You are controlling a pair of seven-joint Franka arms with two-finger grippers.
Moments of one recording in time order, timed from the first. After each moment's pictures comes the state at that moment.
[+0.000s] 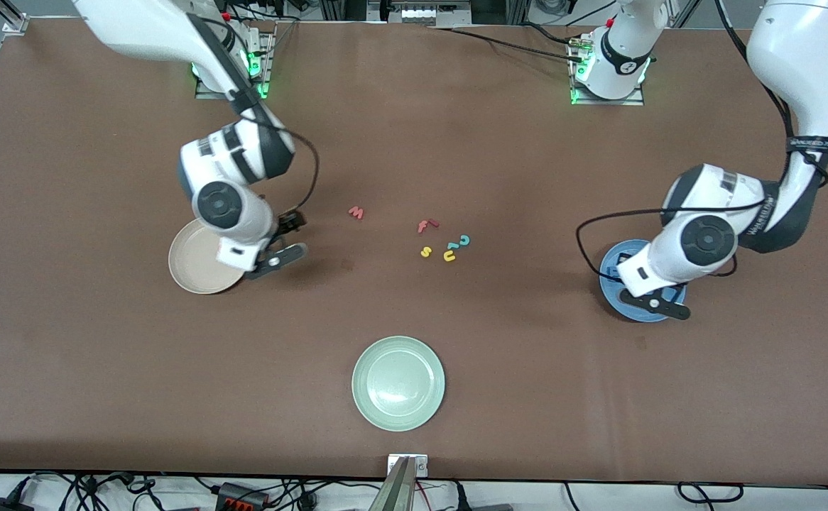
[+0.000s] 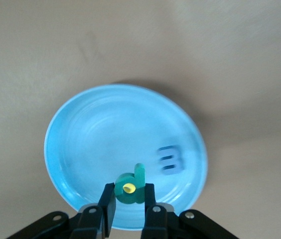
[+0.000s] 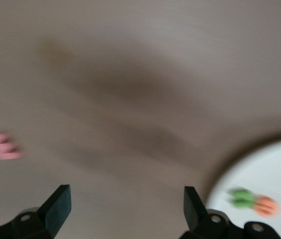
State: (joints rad) left arm 0.42 0.55 -0.56 -1.84 0.49 2.06 -0.08; right arm 0.29 0.44 0.21 -1.93 -0.06 2.15 -0.05
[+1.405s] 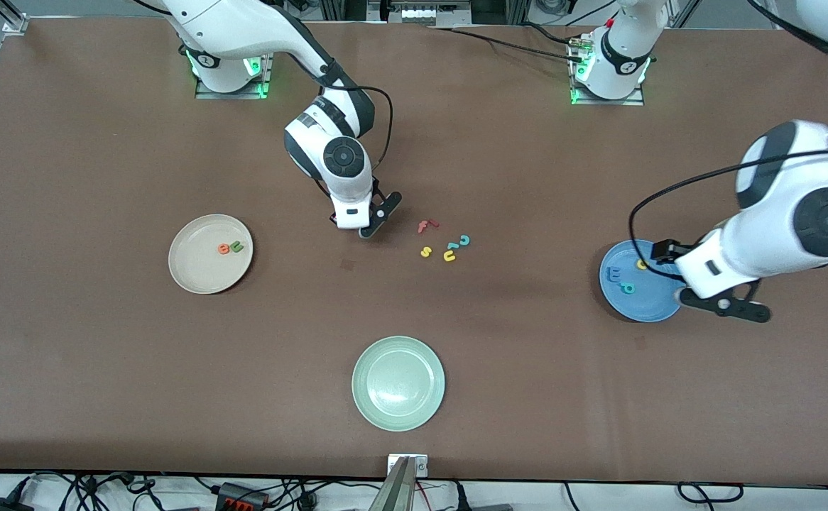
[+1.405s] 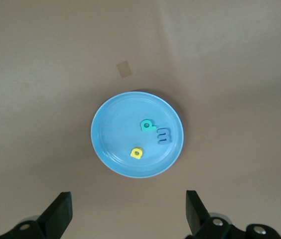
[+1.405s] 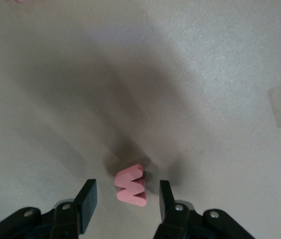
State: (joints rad) left arm 0.46 0.49 -0.72 -1.40 0.38 1.58 -0.04; right arm 0.51 0.57 0.22 -1.96 -0.13 2.34 -0.09
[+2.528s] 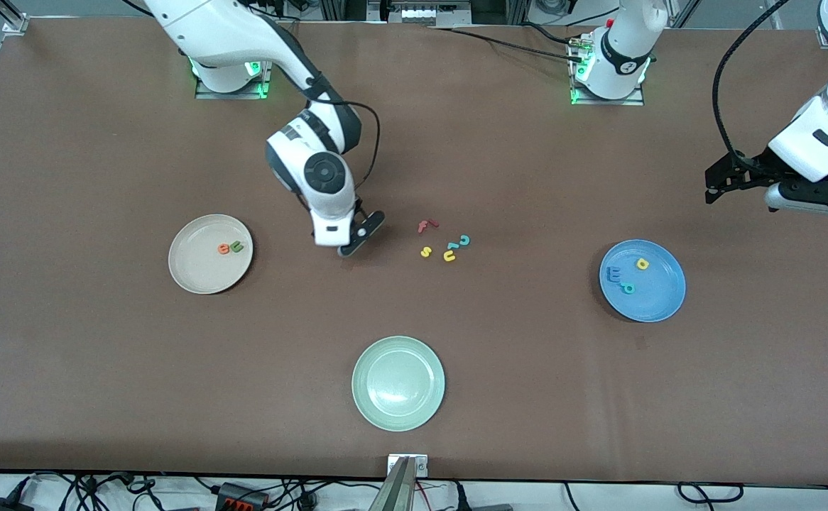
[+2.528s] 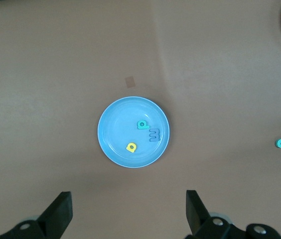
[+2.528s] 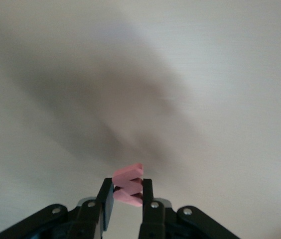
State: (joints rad) left arm 0.01 -0.04 -0.05 -1.77 0.01 1.79 0.10; right arm 0.45 0.54 0.14 -1.87 -0.16 2.25 -0.09
